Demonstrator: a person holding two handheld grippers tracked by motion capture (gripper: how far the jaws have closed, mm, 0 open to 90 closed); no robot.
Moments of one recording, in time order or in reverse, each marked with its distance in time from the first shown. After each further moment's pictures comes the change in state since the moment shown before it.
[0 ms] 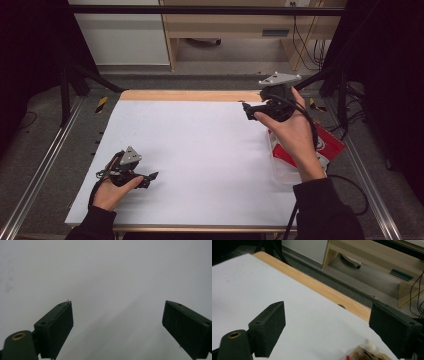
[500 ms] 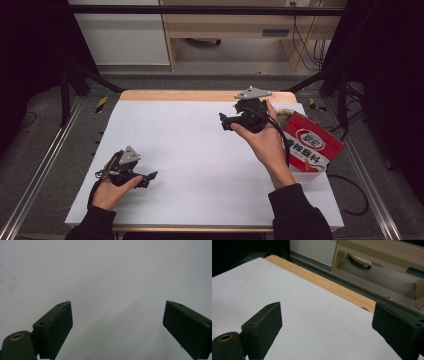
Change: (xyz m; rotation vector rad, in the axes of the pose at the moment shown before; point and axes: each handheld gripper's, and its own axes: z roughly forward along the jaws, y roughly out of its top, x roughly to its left) left arm 0.002 0.000 0.000 0.000 0.006 -0.004; right arm 0.045 -0.020 0.044 -0.021 0.044 0.046
